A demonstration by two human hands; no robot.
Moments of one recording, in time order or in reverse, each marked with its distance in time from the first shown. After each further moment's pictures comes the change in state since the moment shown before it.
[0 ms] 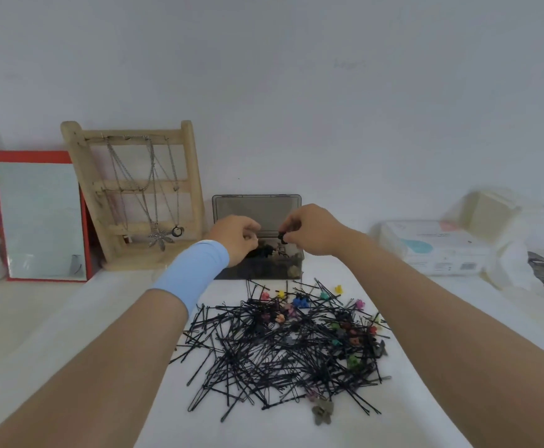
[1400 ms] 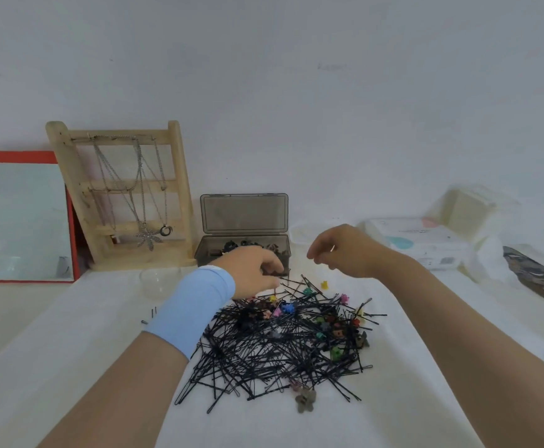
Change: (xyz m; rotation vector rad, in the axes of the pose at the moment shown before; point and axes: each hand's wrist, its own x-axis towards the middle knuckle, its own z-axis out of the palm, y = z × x) left_hand -0.046 0.034 0.024 0.168 -0.312 0.180; right_hand -0.070 0.044 -0.030 0.012 -0.071 0.057
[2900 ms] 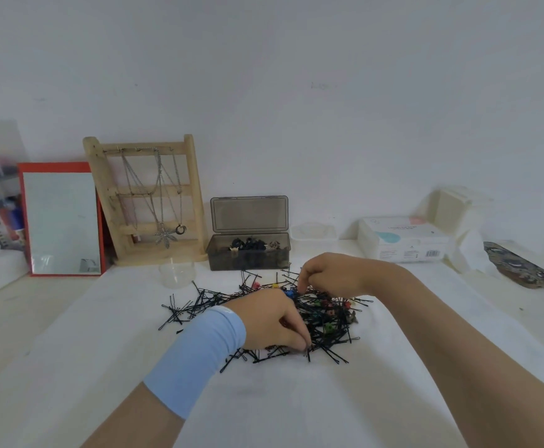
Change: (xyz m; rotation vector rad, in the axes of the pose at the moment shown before) left_hand -0.088 0.051 0.036 -0.087 -0.219 0.225; right_hand -0.062 -0.039 0.018 -0.043 -0.284 0.027
